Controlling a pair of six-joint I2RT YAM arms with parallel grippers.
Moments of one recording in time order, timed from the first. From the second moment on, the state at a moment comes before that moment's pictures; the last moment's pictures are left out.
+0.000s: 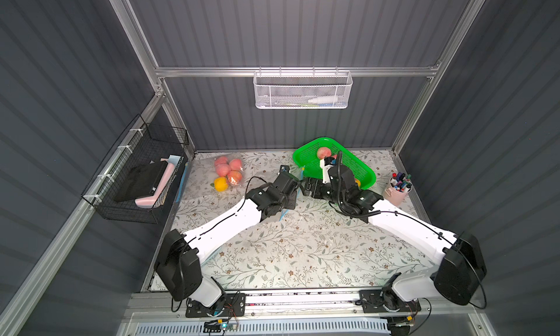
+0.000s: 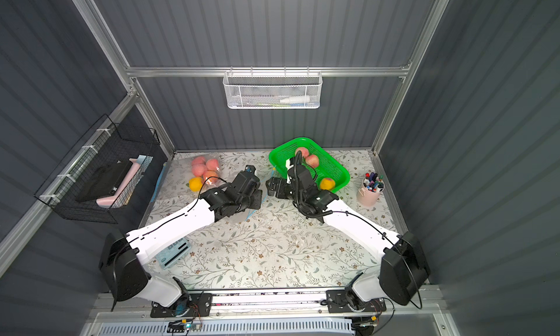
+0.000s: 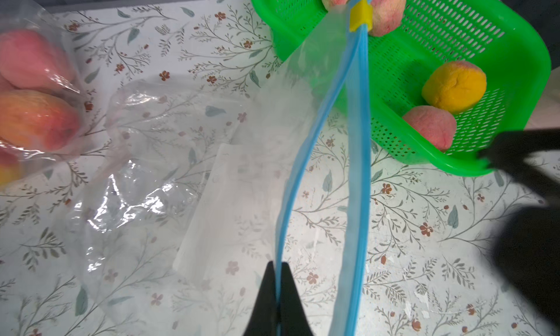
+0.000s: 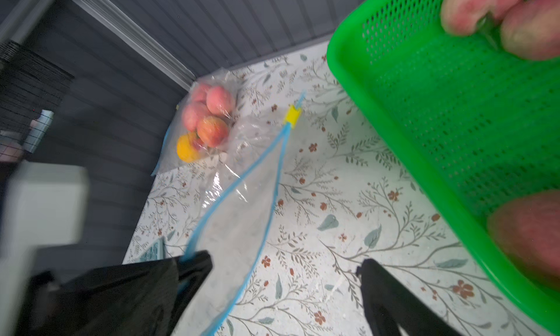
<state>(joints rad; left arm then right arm) -0.77 1.56 1.29 -0.59 -0.25 -0.46 0.69 1.38 1.10 -0.18 0.01 0.62</state>
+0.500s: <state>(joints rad) -0.66 1.69 1.29 -0.46 -0.01 -0.49 0.37 1.69 1.32 -0.21 0.12 0.55</state>
